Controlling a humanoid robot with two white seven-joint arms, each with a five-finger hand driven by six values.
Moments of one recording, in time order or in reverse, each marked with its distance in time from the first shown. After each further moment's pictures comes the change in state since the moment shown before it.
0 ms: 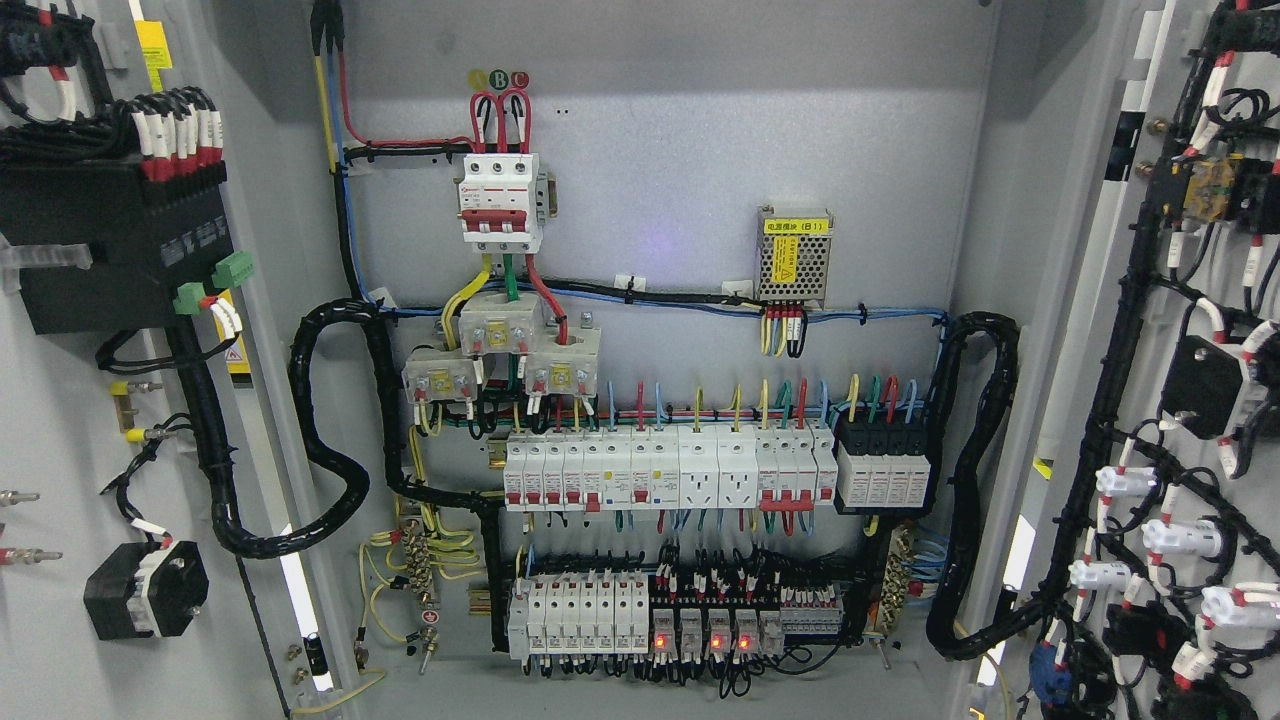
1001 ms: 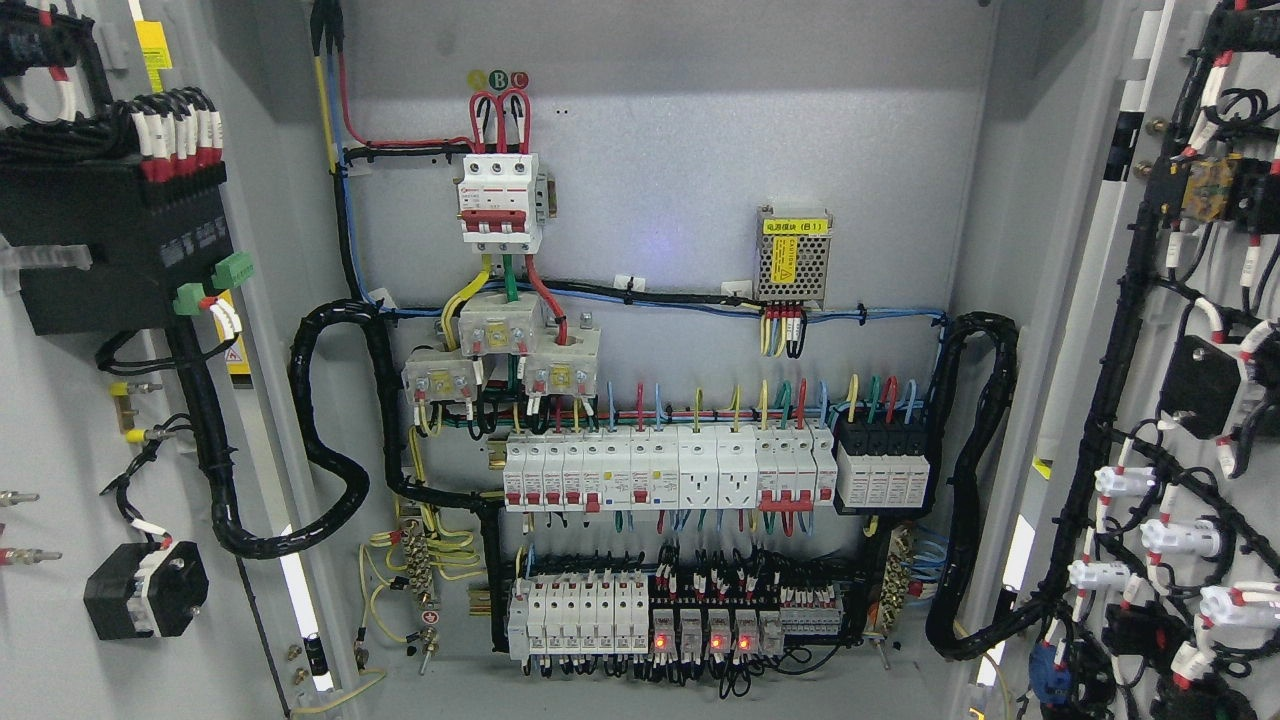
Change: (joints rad) left arm 0.178 0.085 0.004 -0.542 0.001 -0.068 -0.108; right arm 0.571 -0.229 -0.450 -0.230 0.109 -0.240 0.004
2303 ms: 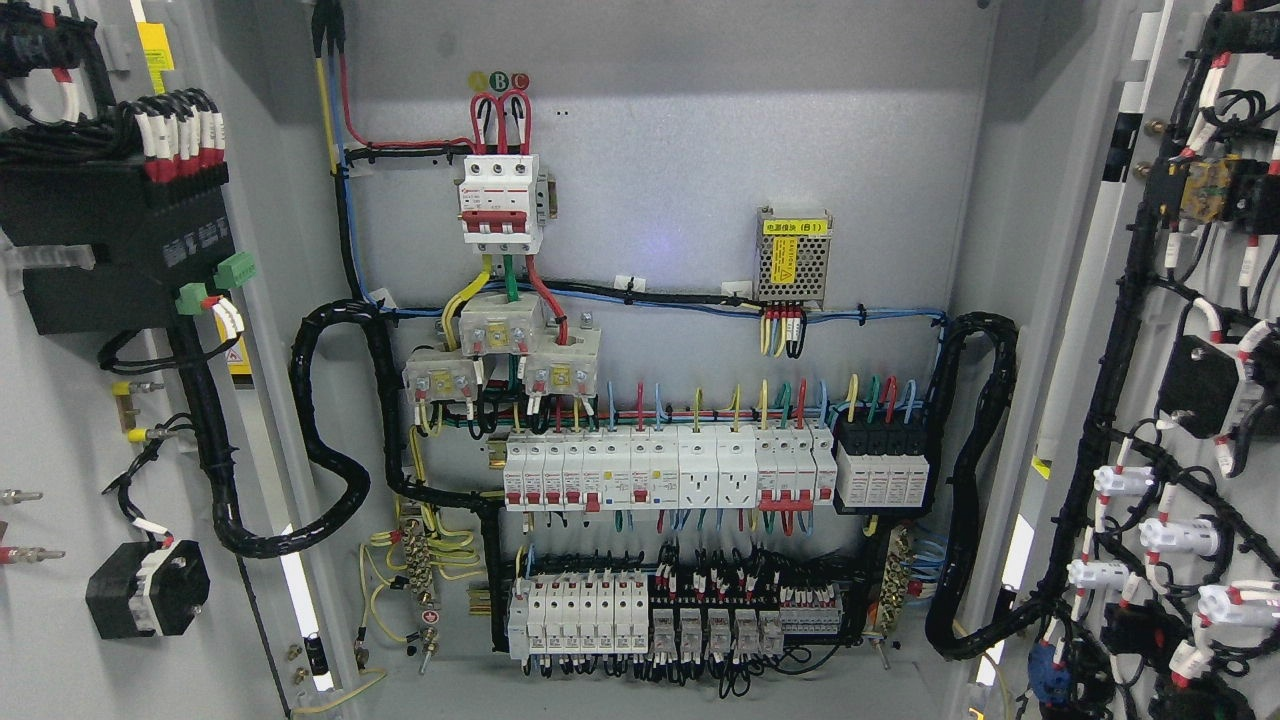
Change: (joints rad) left arm 0.306 0.144 0.171 -1.166 0.000 -0.181 -0.079; right arm 0.408 -0.180 -0.468 -0.325 0.008 -0.562 -0.066
